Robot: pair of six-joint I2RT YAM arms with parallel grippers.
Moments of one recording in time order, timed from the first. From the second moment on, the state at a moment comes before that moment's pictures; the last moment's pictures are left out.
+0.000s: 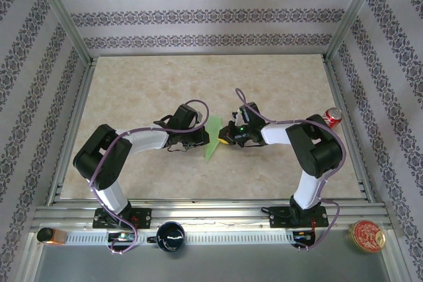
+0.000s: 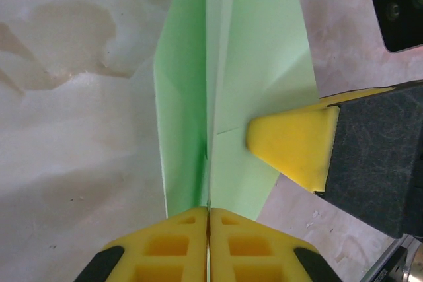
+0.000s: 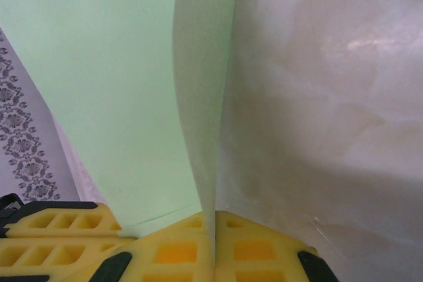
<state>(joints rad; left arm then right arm) -0.59 1.72 0.90 -0.11 0.38 -0.79 0.45 1.81 0.78 0.14 -0.66 0.95</state>
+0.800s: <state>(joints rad) -0.59 1.80 0.95 -0.14 0.41 -0.77 0.44 1.85 0.73 0.31 -0.70 1.02</state>
